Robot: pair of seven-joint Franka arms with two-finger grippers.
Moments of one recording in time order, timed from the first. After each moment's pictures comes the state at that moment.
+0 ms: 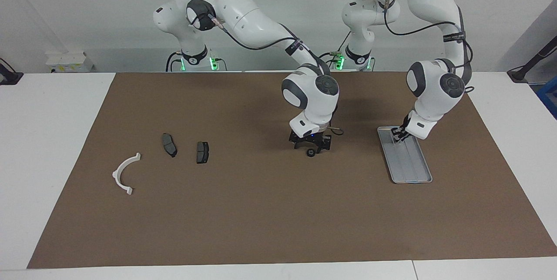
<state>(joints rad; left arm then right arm) 0.04 0.18 -0.05 -2.07 0.01 2.14 -0.15 0.74 0.82 0.00 -1.22 -0.10 2.04 1.07</state>
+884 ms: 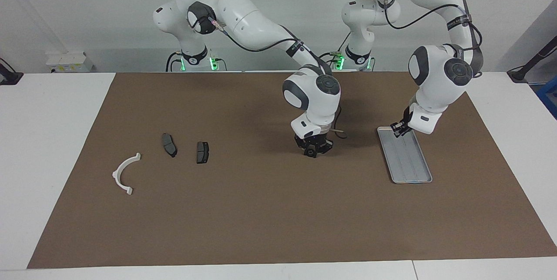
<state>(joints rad) -0.02 0.15 -0.06 -1.96 0.01 2.00 -0.33 0.73 0.85 0.00 -1.16 -0.10 2.05 1.13</state>
